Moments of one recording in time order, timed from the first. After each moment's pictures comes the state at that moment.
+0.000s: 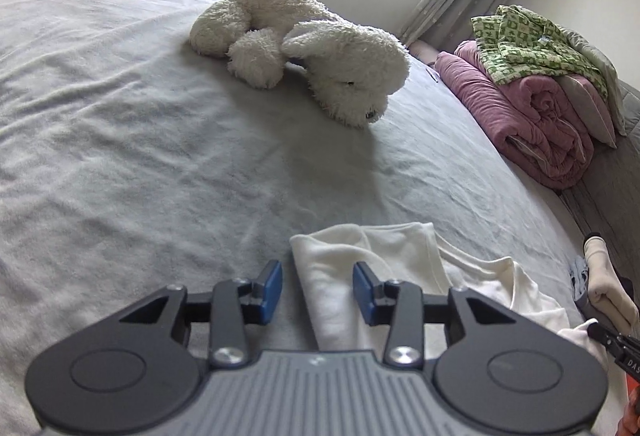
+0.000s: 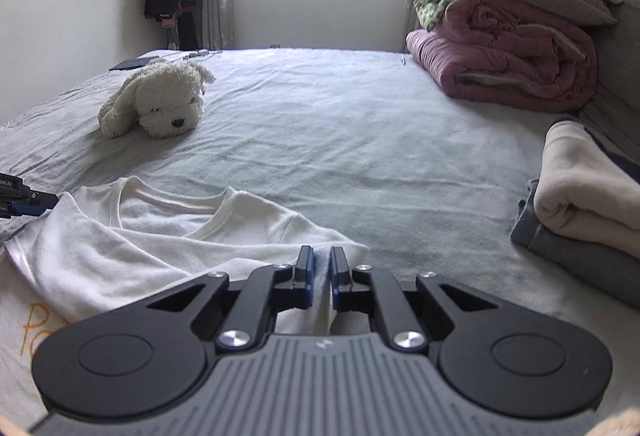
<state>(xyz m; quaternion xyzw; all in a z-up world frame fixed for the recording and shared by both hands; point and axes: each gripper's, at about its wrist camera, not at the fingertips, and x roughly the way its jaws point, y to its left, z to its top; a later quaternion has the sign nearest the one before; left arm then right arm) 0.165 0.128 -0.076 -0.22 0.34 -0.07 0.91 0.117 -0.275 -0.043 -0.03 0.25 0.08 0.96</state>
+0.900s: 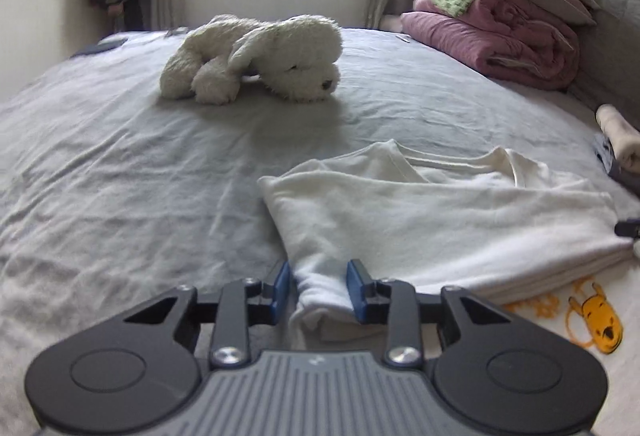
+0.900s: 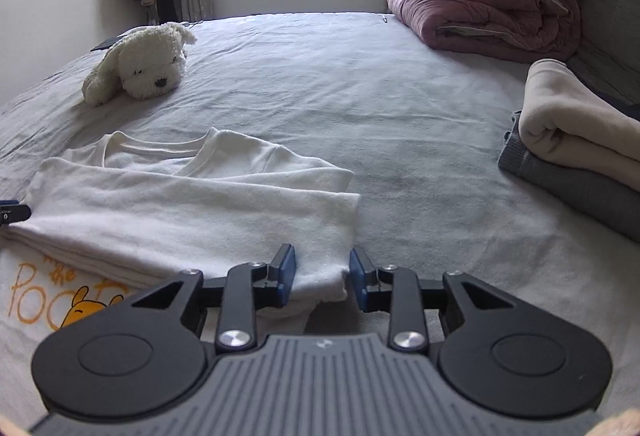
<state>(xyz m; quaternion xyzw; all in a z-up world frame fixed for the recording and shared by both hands) 0.105 0.076 -0.070 -0.04 0.34 -0.04 0.94 0.104 -0.280 -0.070 0.01 0.33 0.05 0.94</state>
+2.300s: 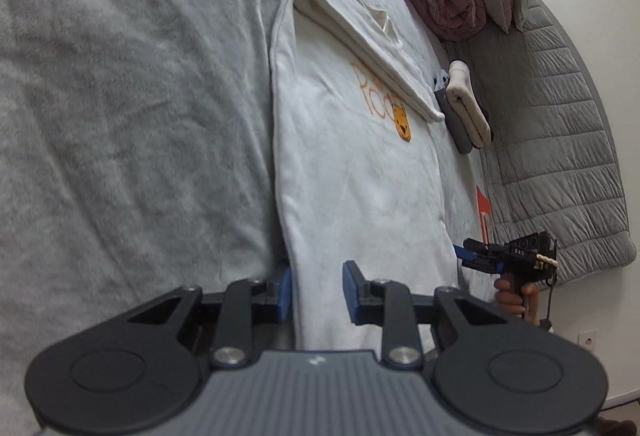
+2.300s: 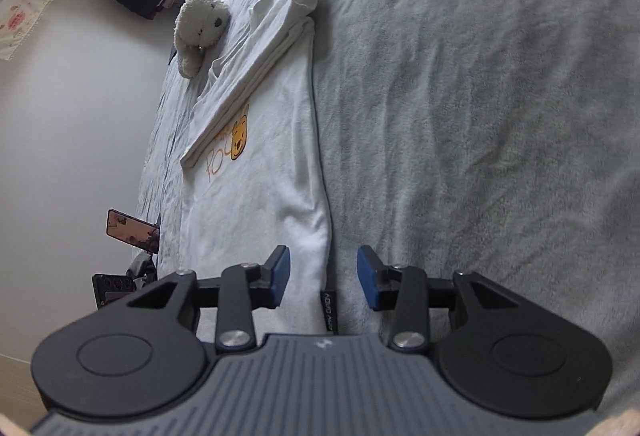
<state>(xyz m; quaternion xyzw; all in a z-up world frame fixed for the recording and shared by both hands) -0.041 0.173 -0.108 -0.30 0.55 -0.30 0.72 -0.040 -0.384 -0.088 0.36 0.53 0.22 0.73</state>
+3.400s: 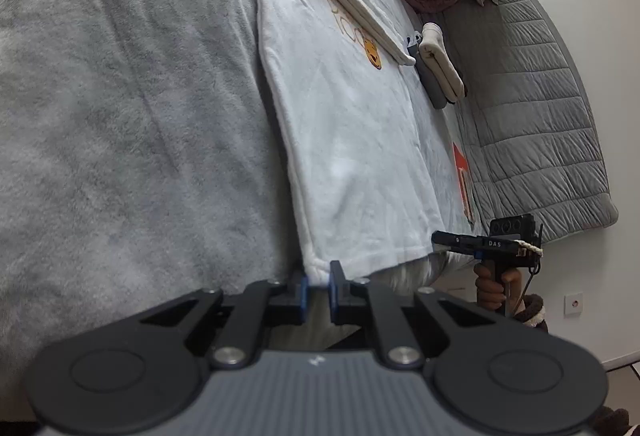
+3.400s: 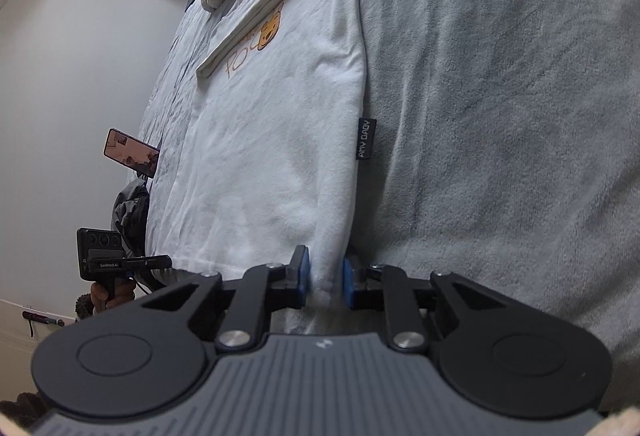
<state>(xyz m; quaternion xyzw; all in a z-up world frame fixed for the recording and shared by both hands) -0.106 0.173 -0.113 -0.31 0.55 -0.33 0.70 -0.106 -0.346 -0.093 0.31 0.54 0.26 0.74</state>
